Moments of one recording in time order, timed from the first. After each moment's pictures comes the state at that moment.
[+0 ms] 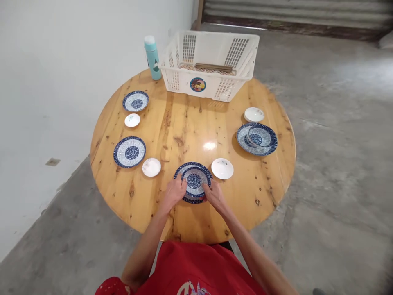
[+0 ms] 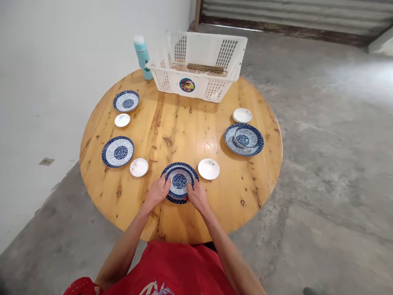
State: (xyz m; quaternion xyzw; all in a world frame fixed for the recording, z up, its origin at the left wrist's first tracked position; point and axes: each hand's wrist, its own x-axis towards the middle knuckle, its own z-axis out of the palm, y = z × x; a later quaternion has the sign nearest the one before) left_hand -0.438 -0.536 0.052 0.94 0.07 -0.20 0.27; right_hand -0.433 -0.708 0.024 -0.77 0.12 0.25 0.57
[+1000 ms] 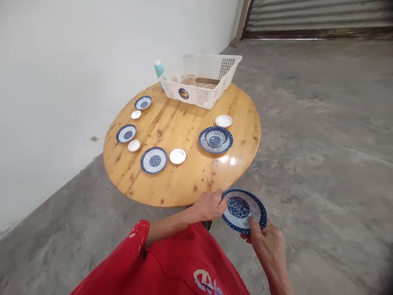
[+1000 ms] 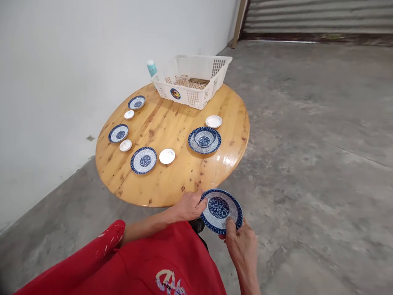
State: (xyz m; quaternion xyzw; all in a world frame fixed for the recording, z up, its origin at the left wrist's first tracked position) left_hand -0.478 -0.936 0.106 0.94 -0.04 -0.21 0.26; right_hand -0.496 -1.123 0.083 -0.84 0.19 0.20 0.46
